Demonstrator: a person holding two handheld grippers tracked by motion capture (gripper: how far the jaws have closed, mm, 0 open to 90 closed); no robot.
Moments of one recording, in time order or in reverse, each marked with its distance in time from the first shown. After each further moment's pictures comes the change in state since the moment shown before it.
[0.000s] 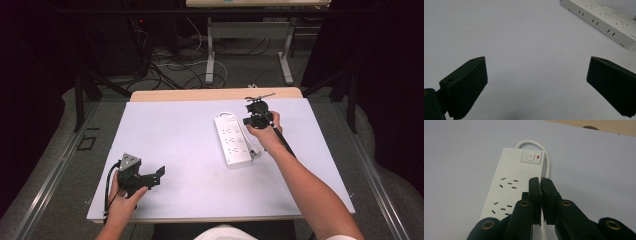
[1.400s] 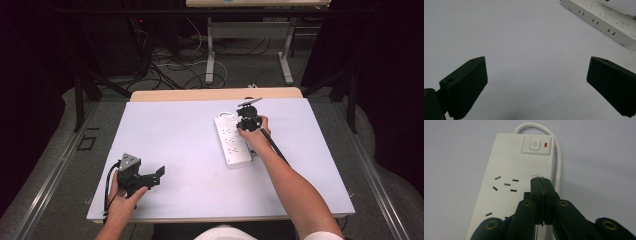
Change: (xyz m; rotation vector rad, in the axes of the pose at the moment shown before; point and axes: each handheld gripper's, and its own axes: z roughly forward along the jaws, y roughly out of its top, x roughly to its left) left arm 0.001 0.000 0.000 0.001 -0.001 -0.001; right arm 0.009 -0.007 0.053 0.089 -0.013 0.044
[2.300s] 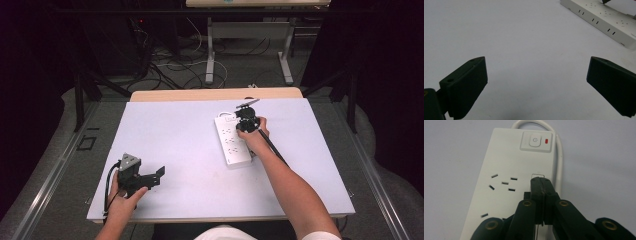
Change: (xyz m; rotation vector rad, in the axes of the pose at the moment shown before) left arm 0.000 0.000 0.000 0.002 -0.002 0.001; right arm 0.002 -0.002 0.007 0.016 -0.021 -0.027
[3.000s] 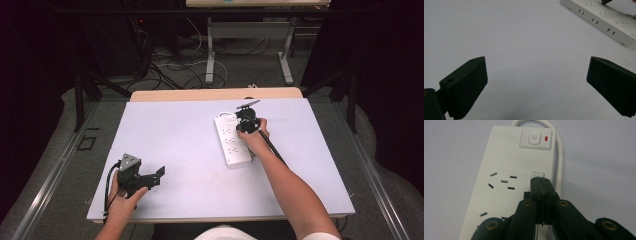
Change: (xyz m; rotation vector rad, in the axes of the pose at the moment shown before) left arm 0.000 0.000 0.000 0.000 0.001 0.001; right arm -0.001 -0.003 0.001 -0.003 0.006 0.021
